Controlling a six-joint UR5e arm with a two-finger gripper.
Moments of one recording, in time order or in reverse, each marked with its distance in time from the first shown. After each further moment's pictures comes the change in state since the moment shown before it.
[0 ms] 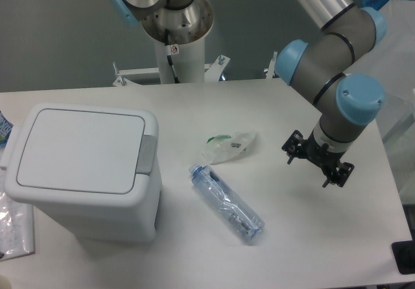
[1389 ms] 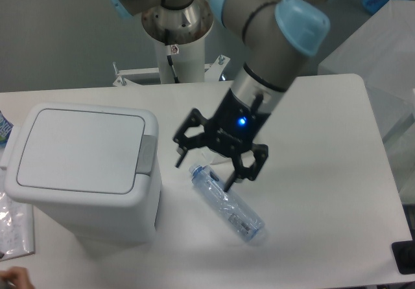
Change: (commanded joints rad) arm -0.205 0.276 0.025 -0.061 -0.624 -0.650
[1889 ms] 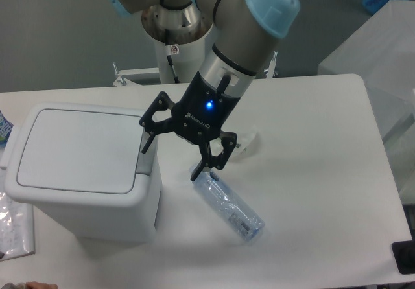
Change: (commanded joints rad) arm -0.022 0.009 -0.052 0.015 0.017 0.020
